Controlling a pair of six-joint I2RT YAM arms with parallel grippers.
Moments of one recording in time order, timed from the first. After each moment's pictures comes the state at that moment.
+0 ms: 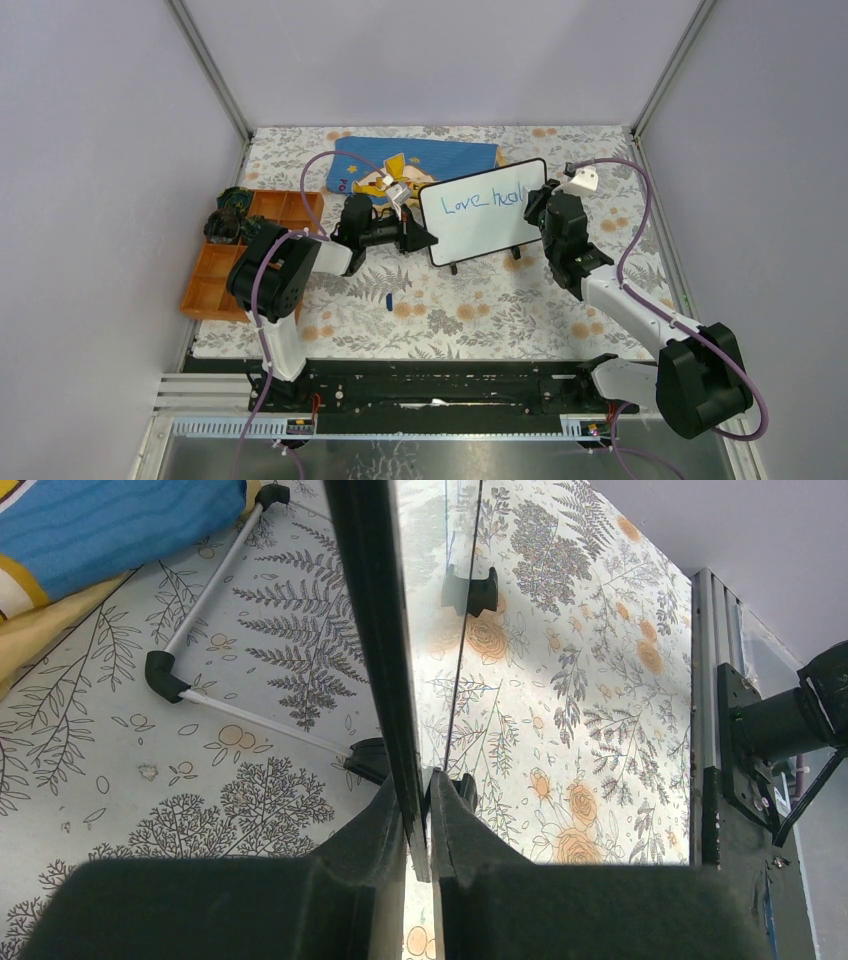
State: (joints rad) left arm -0.37 1.86 0.76 0.85 0.83 -0.32; right arm 0.40 1.20 0.68 0.28 0.43 0.47
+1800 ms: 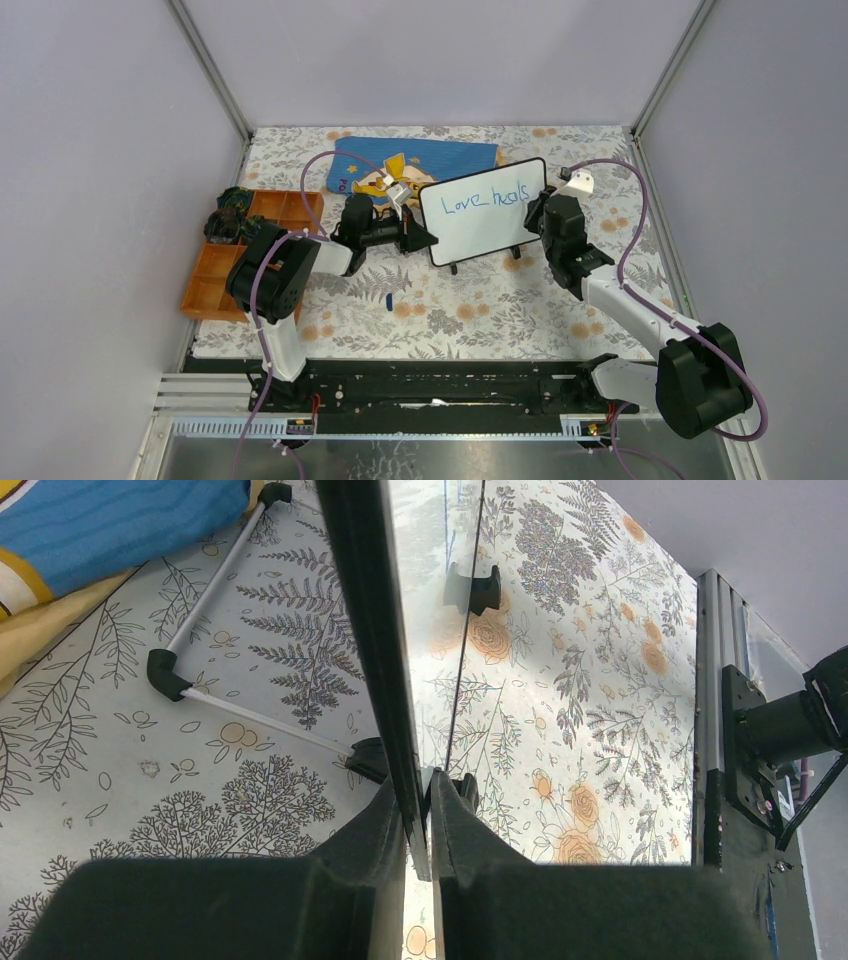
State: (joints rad) left arm -0.38 1.86 0.76 0.83 0.81 -0.31; right arm 0.40 1.20 0.68 0.17 0.40 0.47
